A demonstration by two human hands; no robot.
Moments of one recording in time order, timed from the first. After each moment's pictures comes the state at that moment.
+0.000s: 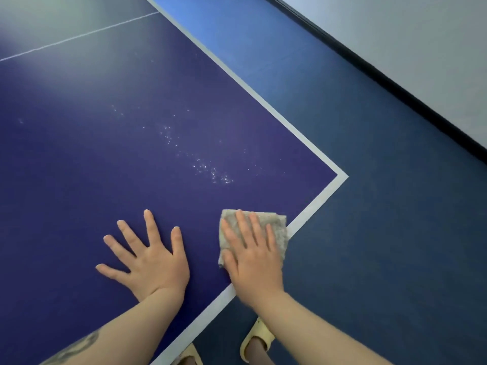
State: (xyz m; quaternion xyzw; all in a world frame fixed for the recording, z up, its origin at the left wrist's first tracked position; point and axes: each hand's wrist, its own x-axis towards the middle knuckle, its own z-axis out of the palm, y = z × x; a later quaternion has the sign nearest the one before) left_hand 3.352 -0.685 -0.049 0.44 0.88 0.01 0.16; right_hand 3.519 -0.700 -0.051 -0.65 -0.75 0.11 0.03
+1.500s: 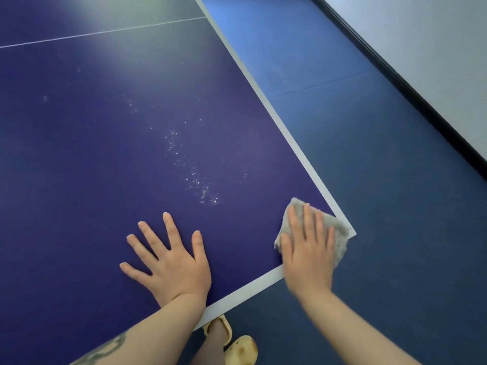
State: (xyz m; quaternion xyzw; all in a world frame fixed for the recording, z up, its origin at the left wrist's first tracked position) left_hand 3.463 -0.650 -0.057 0.35 0.93 0.04 0.12; right_hand 3.663 -0.597 -0.051 -0.67 -0.73 0.07 0.04
